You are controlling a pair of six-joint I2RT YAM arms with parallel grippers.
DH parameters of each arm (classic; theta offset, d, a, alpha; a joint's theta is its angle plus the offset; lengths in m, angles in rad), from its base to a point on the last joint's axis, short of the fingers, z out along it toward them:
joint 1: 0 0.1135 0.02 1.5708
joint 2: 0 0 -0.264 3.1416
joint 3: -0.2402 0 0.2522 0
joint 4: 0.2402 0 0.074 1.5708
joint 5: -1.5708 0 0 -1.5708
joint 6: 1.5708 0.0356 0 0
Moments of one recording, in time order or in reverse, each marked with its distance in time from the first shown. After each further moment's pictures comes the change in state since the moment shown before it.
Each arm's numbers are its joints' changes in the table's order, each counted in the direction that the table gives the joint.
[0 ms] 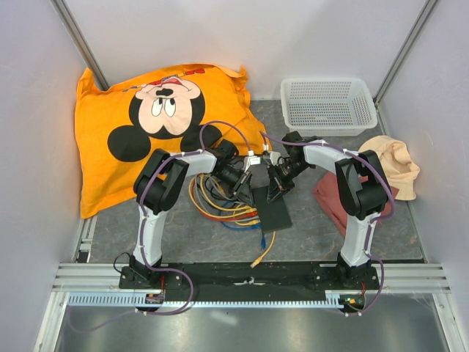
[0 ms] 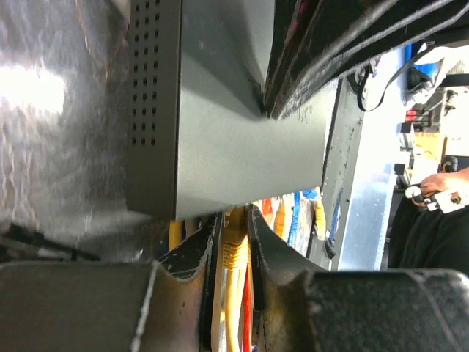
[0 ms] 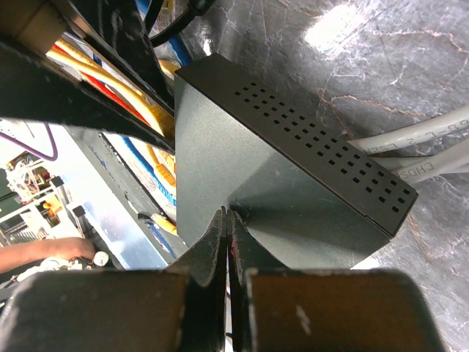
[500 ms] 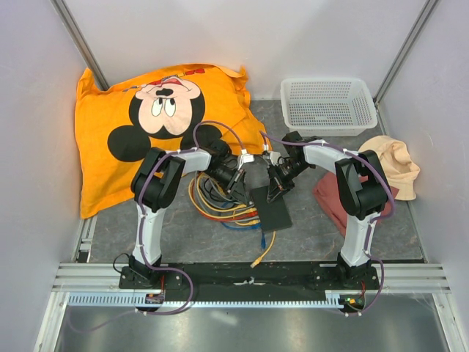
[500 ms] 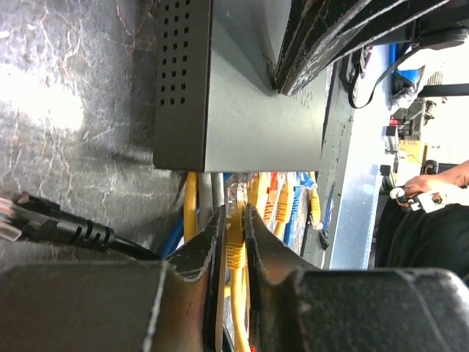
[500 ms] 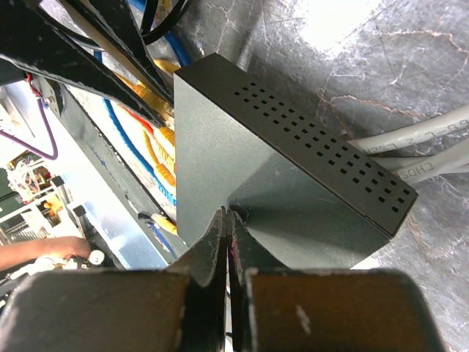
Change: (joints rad) left arm 0.055 -0.008 0.009 0.043 -0.050 0.039; right arm 0.000 -0.002 -0.001 0.001 0.000 0.000
